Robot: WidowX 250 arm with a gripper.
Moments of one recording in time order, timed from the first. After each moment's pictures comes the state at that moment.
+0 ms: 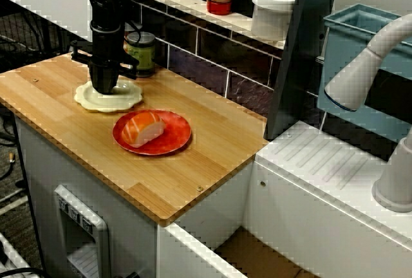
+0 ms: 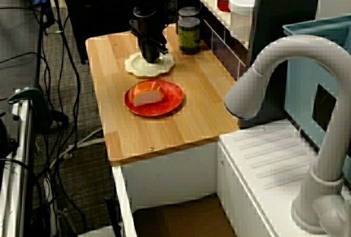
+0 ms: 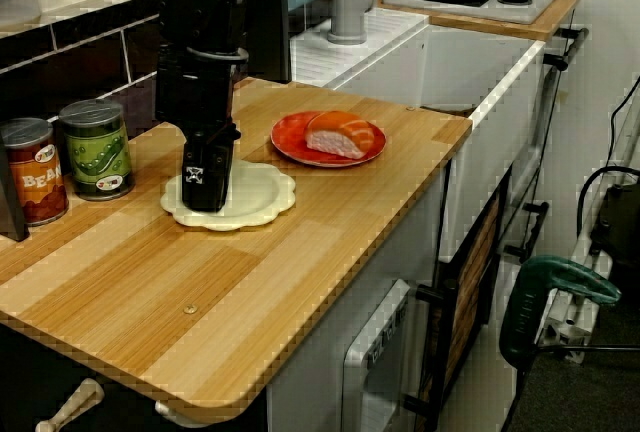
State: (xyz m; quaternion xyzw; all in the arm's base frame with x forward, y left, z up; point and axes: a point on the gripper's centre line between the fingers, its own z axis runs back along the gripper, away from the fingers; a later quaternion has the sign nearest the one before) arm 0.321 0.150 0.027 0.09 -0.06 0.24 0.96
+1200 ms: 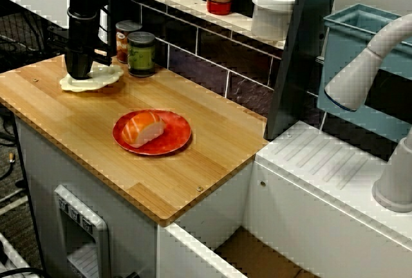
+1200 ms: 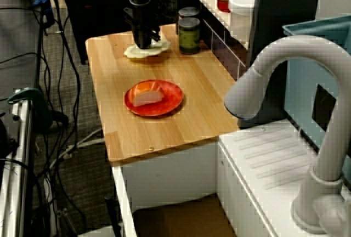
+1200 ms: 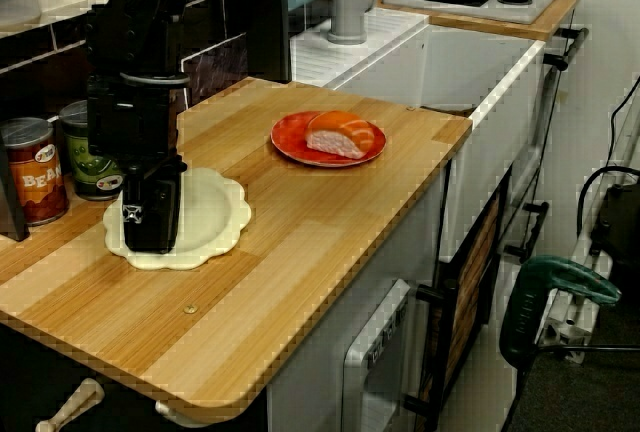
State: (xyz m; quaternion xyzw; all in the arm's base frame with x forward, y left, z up) arm 0.317 0.206 0.029 0.11 -0.04 0.26 0.96
